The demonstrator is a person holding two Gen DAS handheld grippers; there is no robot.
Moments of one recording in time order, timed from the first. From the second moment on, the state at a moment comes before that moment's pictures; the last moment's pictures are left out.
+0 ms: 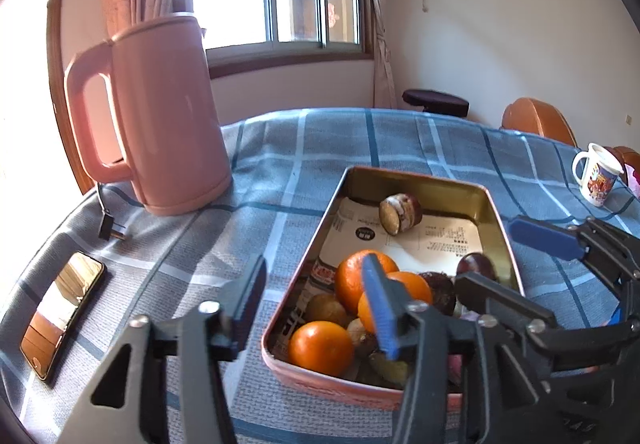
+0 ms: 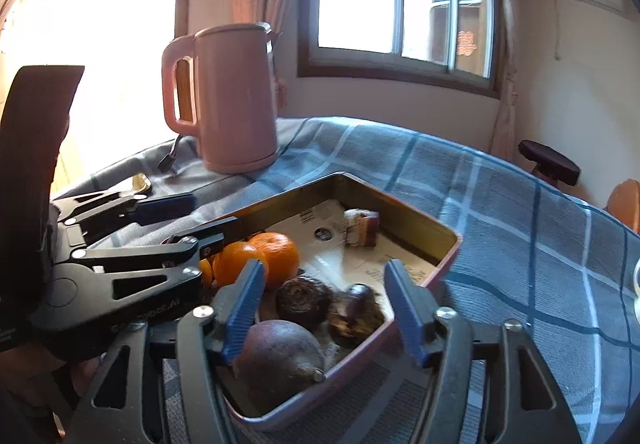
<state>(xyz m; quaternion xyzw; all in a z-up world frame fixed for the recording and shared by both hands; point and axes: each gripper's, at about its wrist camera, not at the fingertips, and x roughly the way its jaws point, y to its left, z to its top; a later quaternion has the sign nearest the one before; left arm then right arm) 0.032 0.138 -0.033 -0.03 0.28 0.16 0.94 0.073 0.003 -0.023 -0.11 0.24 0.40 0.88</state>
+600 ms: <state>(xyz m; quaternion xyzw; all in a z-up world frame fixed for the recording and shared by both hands) 0.018 0.127 -0.024 -0.02 0.24 0.17 0.96 0.072 -0.039 -0.014 -0.06 0.22 0.33 0.92</state>
